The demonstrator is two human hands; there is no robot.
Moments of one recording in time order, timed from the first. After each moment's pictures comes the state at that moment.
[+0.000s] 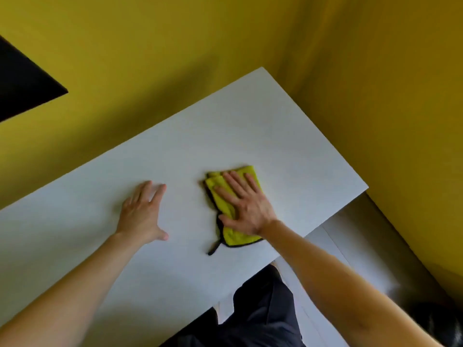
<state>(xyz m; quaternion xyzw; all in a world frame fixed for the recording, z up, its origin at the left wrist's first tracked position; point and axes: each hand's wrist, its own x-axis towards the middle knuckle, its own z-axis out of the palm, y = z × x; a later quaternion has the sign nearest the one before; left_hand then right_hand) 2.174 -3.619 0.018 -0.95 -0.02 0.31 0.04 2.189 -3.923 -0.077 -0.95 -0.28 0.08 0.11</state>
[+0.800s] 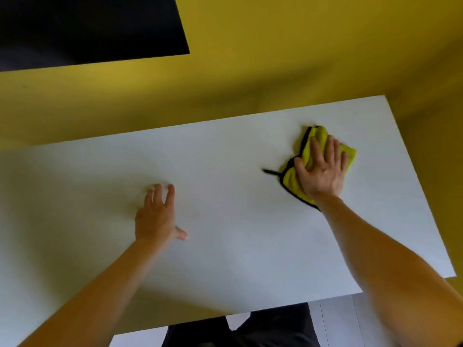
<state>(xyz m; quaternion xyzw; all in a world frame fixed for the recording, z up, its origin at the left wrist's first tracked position) 2.092 -3.539 0.009 -0.90 -0.29 0.31 -0.05 2.332 -3.871 -0.078 -0.99 -0.07 0.06 0.10</state>
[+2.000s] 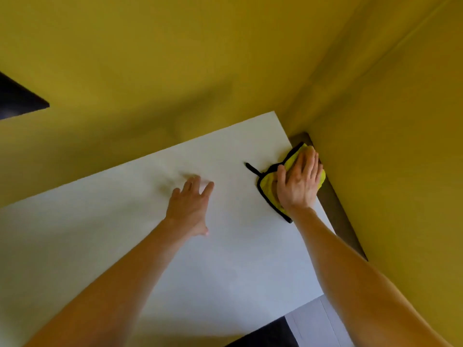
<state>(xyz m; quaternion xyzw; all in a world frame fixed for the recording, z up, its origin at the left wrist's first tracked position) 2.341 -3.765 0.025 -0.93 0.04 0.35 0.00 2.422 -4.044 -0.081 -0.99 0.07 0.04 0.10</state>
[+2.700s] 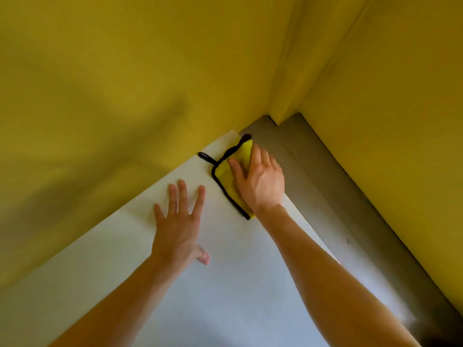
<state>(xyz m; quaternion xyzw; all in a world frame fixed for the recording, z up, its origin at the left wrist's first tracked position) 2.436 -3.819 -0.017 -0.93 0.04 0.36 0.06 2.508 -4.013 -0.101 -0.97 0.08 -0.02 0.22</state>
